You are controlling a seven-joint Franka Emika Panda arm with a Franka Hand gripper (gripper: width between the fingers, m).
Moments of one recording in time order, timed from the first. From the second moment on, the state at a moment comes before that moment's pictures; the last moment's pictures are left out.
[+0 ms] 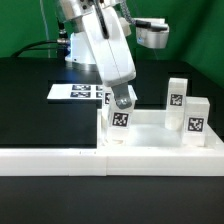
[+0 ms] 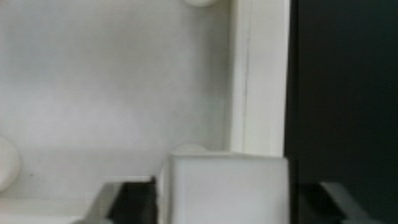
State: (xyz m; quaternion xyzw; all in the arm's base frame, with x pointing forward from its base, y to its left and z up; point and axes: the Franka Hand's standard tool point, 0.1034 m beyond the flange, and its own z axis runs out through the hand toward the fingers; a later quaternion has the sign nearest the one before) arm 0.671 -0.003 0.089 -0.73 0.66 0.08 0.15
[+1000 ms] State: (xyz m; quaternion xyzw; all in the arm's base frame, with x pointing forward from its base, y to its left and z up) arm 0.664 -0.022 0.086 -0.98 0.15 0.00 0.12
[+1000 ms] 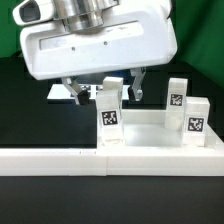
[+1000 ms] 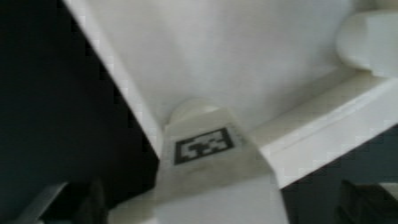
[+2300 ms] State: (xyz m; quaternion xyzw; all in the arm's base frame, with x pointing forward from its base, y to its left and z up) arm 0.664 -0.020 0.082 -0.82 0.55 0.03 0.15
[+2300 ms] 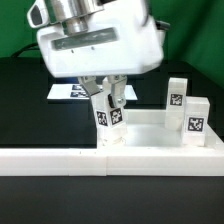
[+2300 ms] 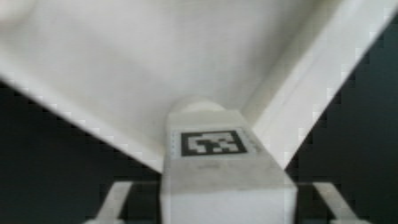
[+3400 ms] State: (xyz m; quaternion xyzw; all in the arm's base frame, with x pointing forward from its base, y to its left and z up) arm 0.658 -0.009 0.079 -0.95 0.30 0.00 0.13
